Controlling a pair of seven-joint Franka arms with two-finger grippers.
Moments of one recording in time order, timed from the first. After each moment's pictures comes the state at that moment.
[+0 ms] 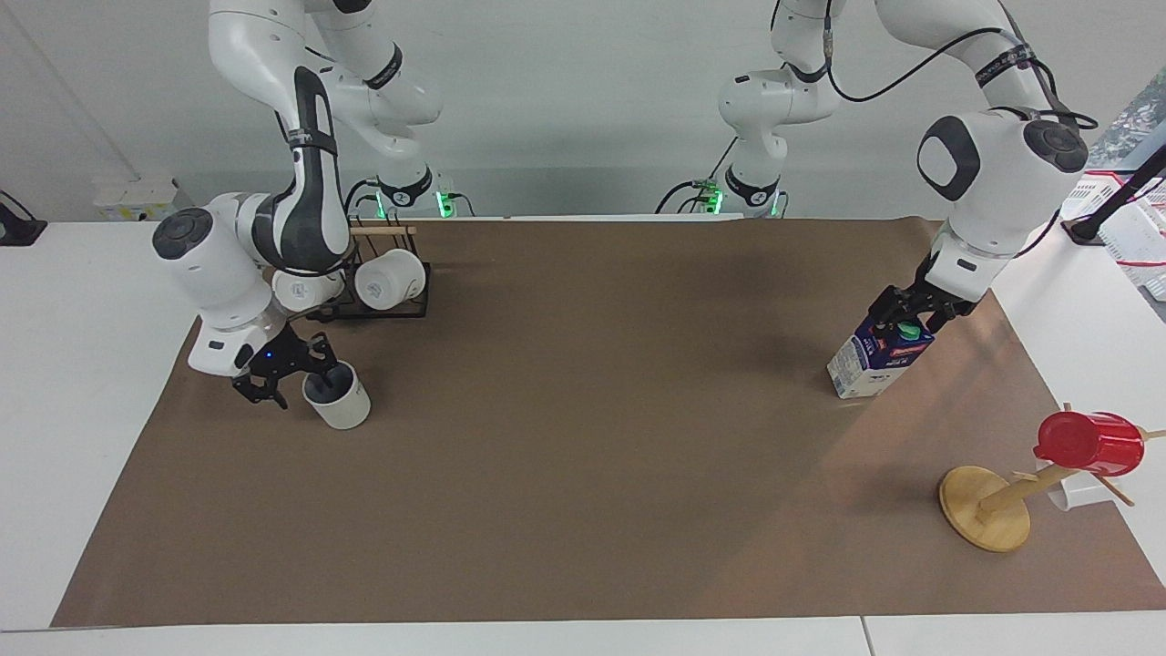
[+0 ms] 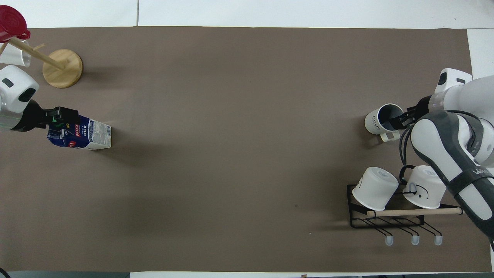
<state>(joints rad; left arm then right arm) 0.04 0.02 0.00 -1.97 -0.03 2.03 0.03 -0.12 0.19 0.00 -2.06 0.08 2.32 -0.68</state>
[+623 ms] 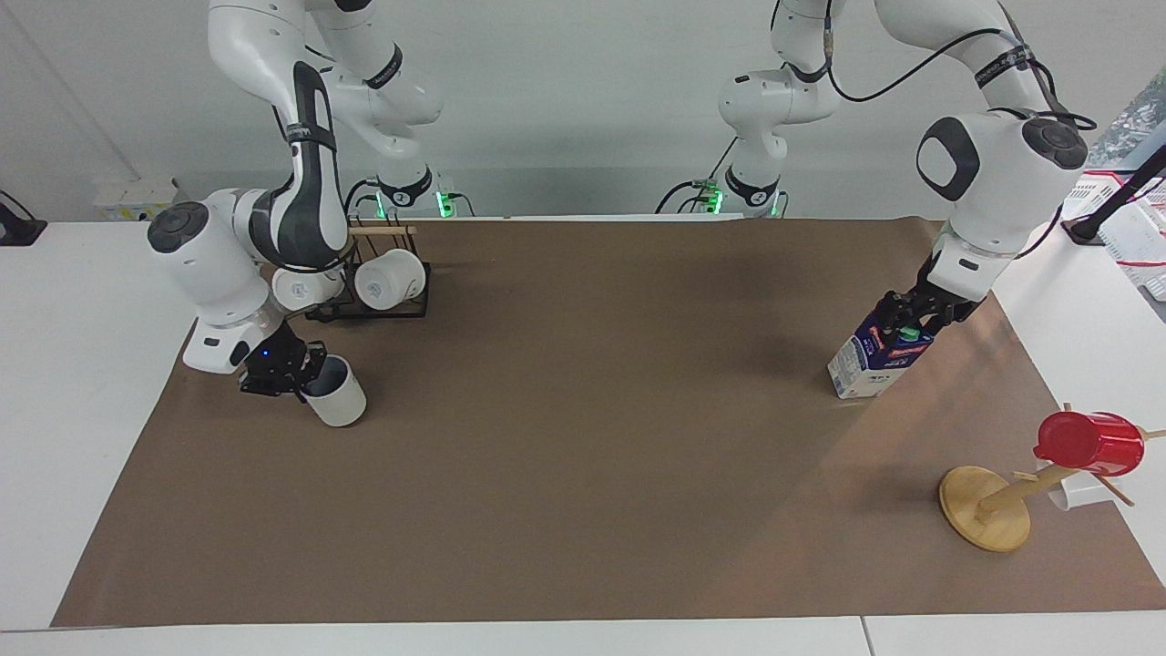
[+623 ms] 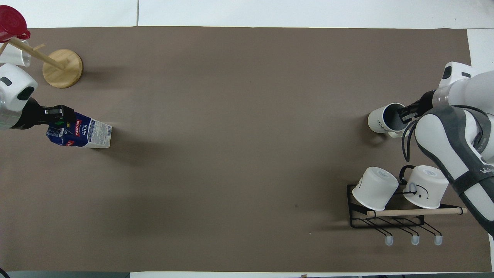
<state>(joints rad) 0.04 0.02 0.00 -1.97 -0.03 2.07 0.03 -0.12 0.19 0.01 -1.99 0.09 2.26 -0.67</state>
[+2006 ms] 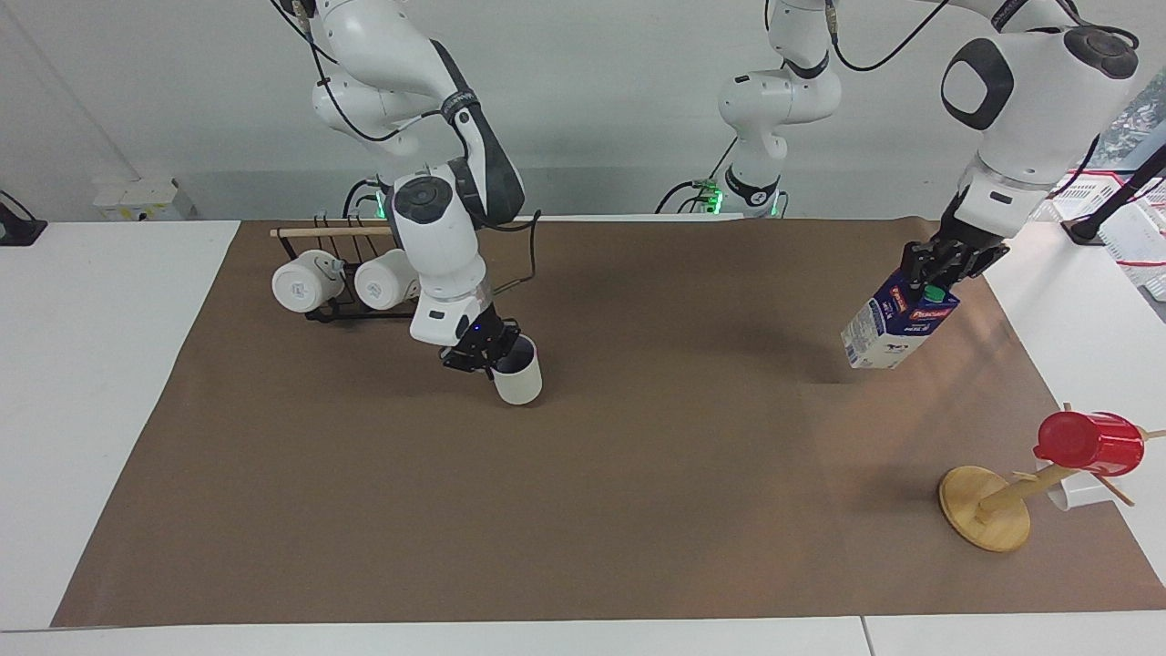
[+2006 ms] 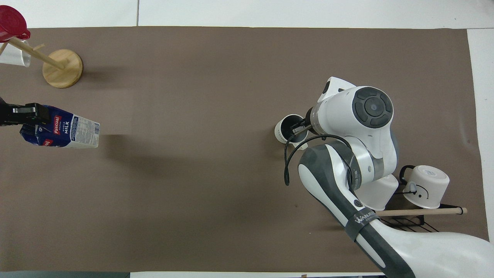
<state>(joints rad) 0.04 -0.08 -0.01 -1.86 -0.02 1.87 -0.01 0.33 0.19 0.03 -2.01 0.09 2.34 -0.10</state>
